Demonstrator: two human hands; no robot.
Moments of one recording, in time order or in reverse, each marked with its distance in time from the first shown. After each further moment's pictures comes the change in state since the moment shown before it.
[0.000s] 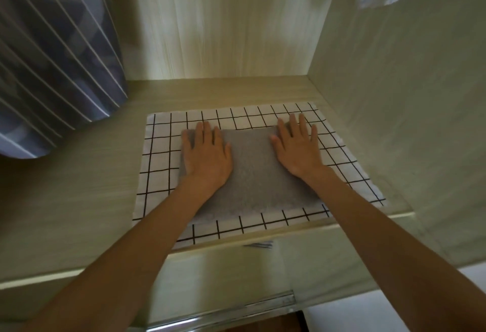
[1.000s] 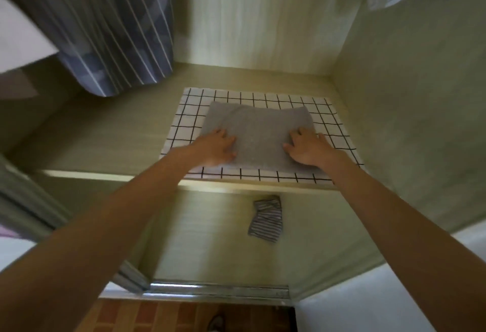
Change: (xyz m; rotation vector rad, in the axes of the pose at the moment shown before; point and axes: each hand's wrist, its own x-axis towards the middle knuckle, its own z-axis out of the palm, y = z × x) left_hand -0.095 -0.005 -0.039 -0.089 -0.411 0.055; right_hand -0.067 0.007 -0.037 -0.030 -0.322 -0.145
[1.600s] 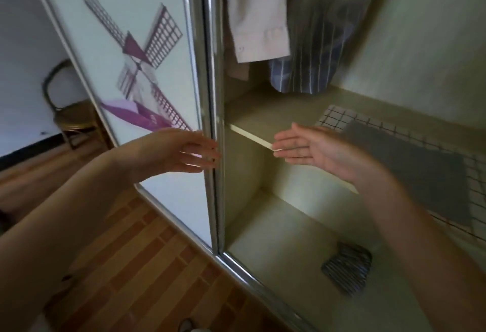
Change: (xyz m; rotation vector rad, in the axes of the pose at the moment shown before) left_hand -0.372 -0.118 0.048 -1.480 0.458 -0.273; right_hand -0.145 -0.214 -0.025 1.034 -0.542 -0.716
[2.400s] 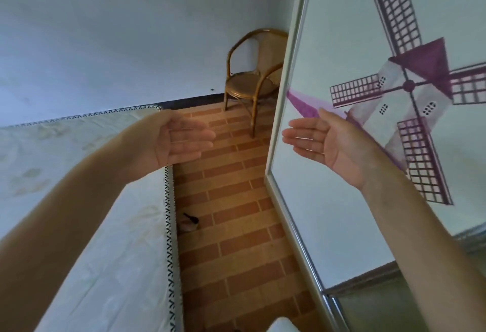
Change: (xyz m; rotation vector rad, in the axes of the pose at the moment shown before) left_hand -0.217 -0.078 -0.345 -0.426 0.866 -0.059; right_hand 0.264 -0.117 0.412 0.244 -0.481 0.050
